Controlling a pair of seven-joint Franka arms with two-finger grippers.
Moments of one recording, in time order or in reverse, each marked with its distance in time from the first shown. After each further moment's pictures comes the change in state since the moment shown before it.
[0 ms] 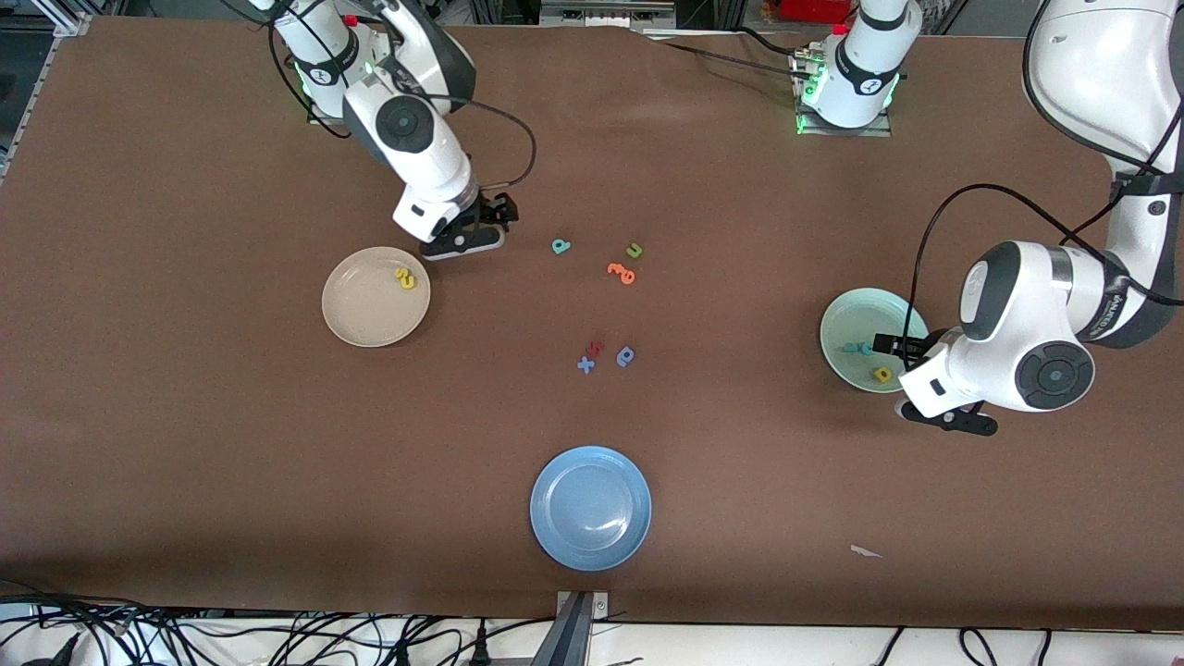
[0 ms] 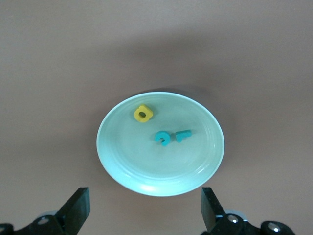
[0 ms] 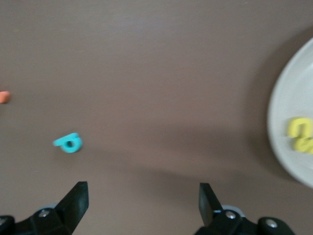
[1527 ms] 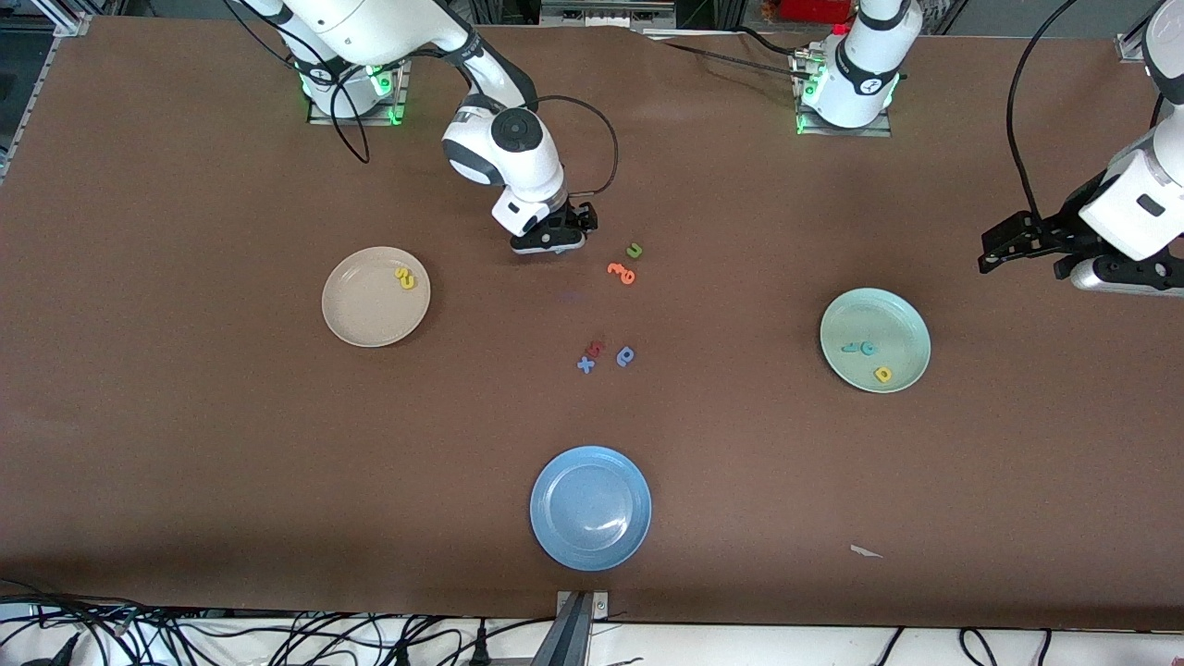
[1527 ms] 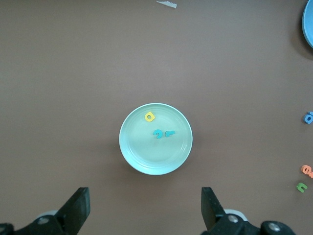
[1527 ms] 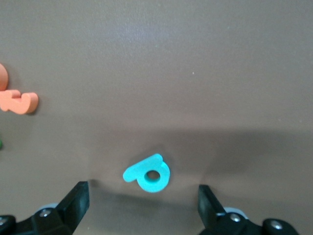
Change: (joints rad) left arm -0.206 -0.553 0.313 -0.246 -0.180 0.076 0.018; right arm 0.442 0.340 -0.295 0.157 -0.329 0.261 0.488
